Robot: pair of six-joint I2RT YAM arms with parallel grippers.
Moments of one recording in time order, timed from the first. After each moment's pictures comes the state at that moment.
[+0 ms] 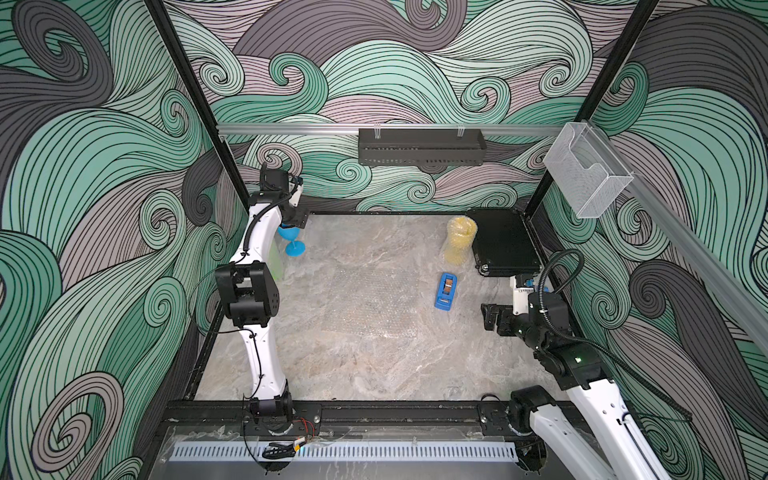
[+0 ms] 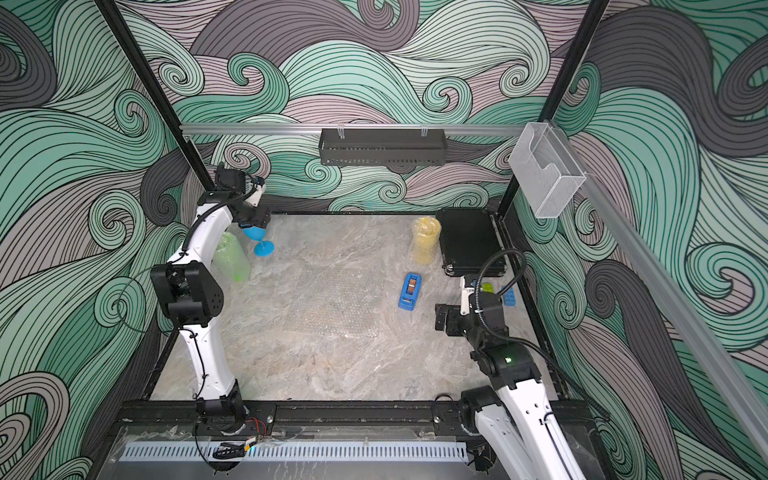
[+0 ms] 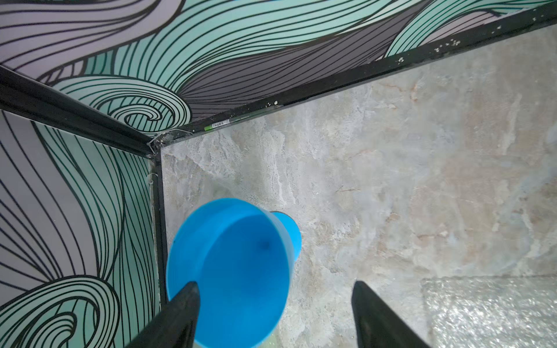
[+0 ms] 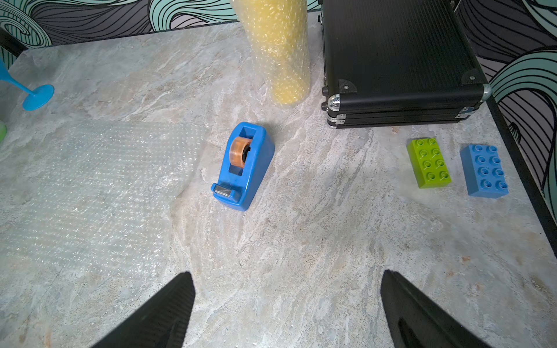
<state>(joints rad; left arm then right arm) 0.06 2.13 2.12 -0.88 -0.02 0.33 0.23 0.60 0.66 -0.74 0.05 0.18</state>
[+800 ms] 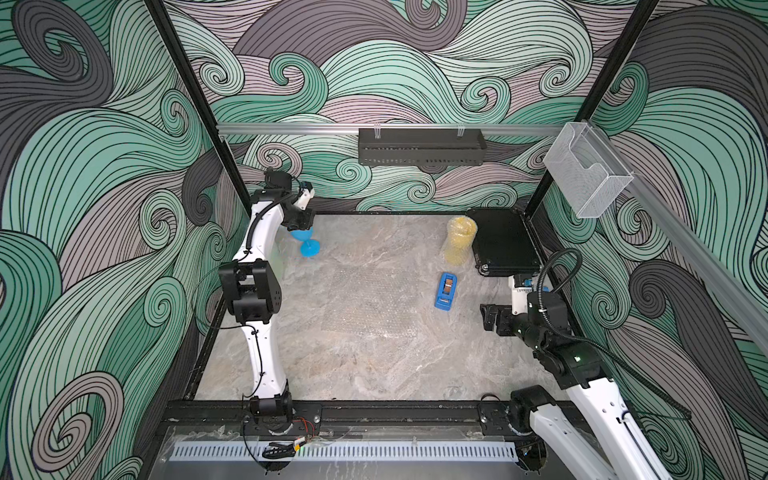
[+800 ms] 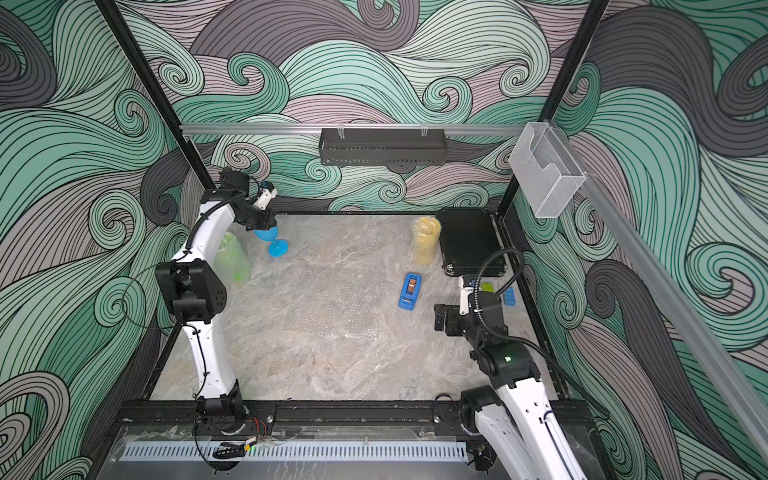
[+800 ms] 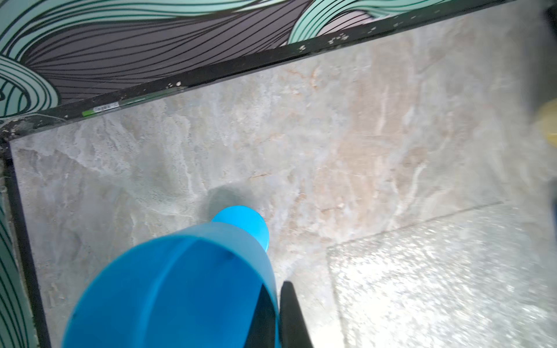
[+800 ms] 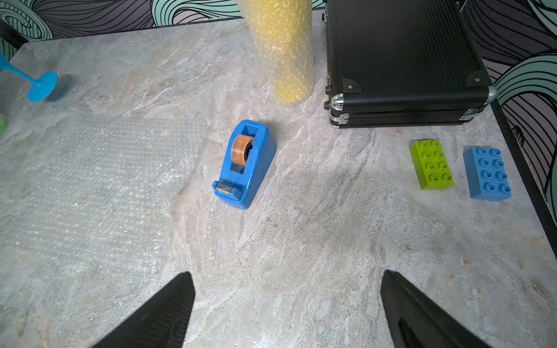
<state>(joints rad) 0.03 2.07 2.10 -1.02 0.31 0.27 0.24 0.61 0.66 -0.74 0.03 0.16</state>
